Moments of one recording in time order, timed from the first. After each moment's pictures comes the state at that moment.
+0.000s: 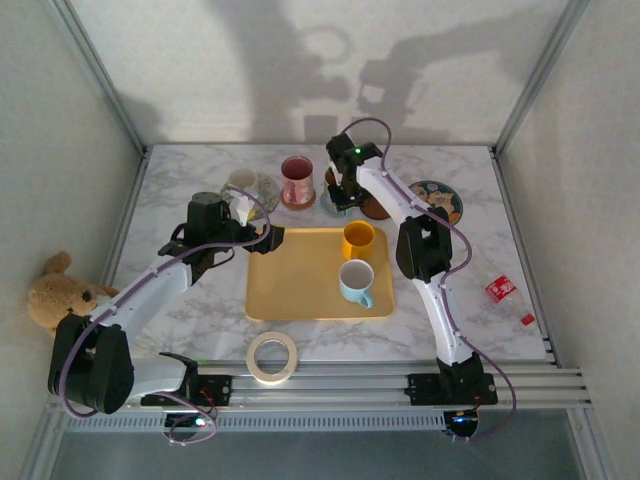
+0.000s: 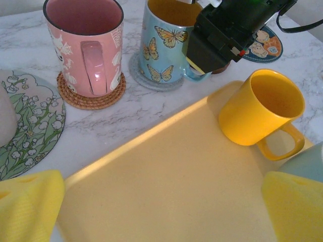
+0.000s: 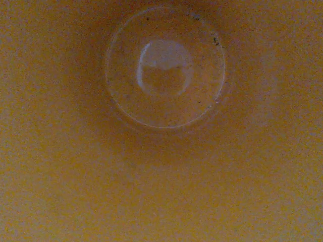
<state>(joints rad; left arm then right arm) -0.26 1.27 0.80 -0.06 0.41 -0.01 0.51 2.44 2.34 -1.22 0.05 0.12</state>
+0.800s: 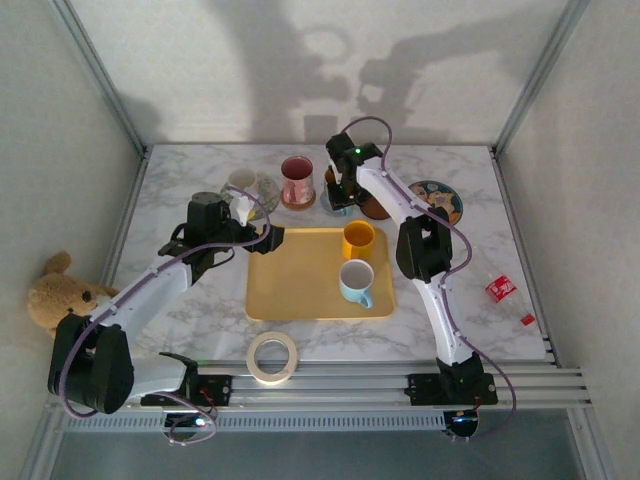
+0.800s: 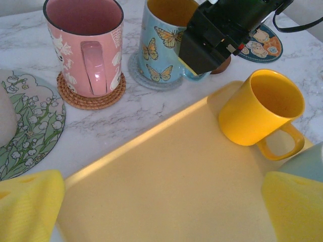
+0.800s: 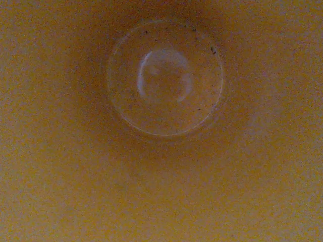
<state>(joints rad) -0.26 1.27 0.80 -0.06 0.41 -0.01 0.51 2.43 2.33 -1.18 0.05 0.14</state>
